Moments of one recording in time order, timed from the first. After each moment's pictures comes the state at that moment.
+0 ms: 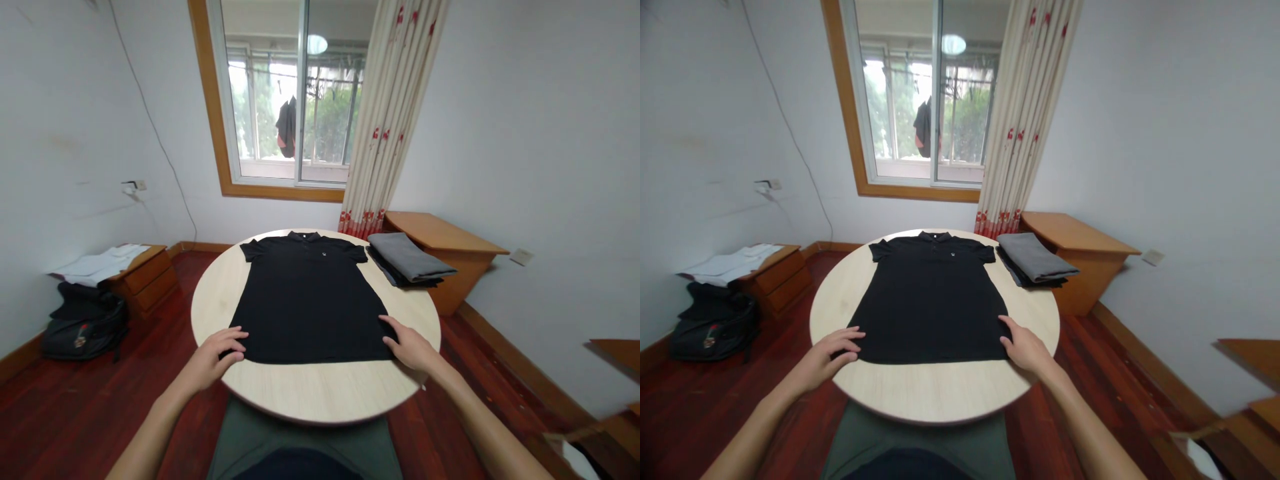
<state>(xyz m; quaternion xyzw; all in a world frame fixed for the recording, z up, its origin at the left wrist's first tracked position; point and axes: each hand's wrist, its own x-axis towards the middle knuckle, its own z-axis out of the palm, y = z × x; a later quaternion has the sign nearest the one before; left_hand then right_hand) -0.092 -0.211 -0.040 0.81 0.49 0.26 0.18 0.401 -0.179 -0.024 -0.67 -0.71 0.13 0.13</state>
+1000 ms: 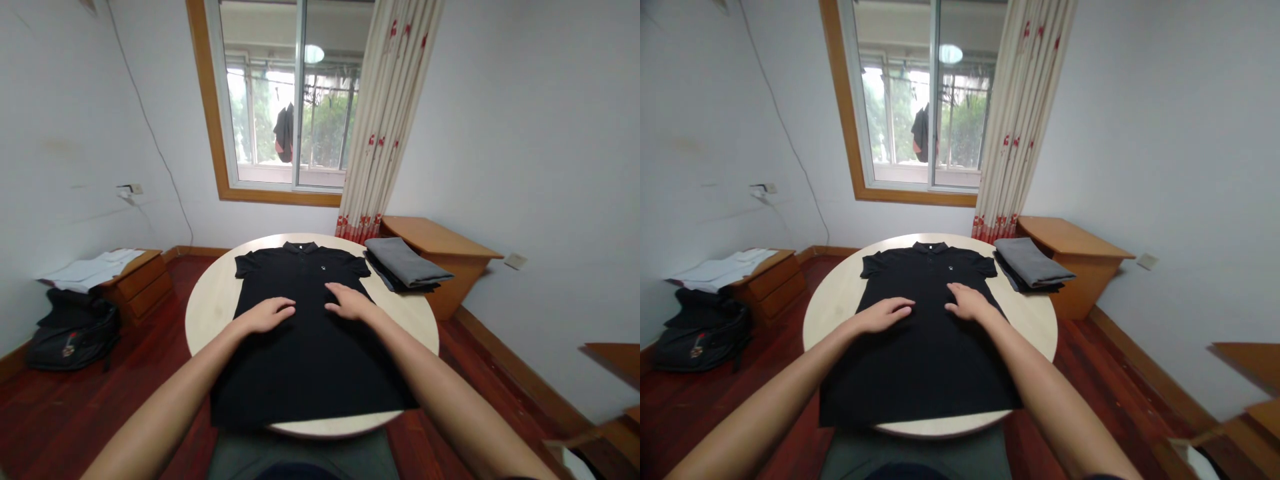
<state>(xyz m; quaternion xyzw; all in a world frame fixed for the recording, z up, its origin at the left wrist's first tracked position) 0.015 -0.115 0.028 0.84 0.45 0.17 0.24 0.296 -0.083 0.038 -0.53 -0.85 0.06 0.05</state>
